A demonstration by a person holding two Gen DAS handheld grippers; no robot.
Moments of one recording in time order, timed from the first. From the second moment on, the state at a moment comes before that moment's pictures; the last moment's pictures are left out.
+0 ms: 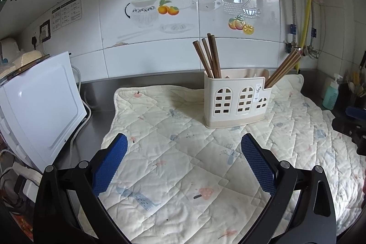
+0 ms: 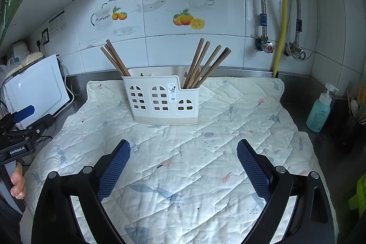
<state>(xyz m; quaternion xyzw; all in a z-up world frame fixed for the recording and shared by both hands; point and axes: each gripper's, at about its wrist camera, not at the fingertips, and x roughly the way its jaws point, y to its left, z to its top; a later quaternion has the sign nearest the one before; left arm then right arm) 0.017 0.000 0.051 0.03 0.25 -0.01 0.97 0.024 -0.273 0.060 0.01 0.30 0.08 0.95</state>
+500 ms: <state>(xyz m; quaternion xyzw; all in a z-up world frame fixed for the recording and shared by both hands) 0.015 -0.002 0.047 0.03 0.25 -0.01 0.97 0.022 -0.270 0.059 0.00 0.30 0.08 0.95</state>
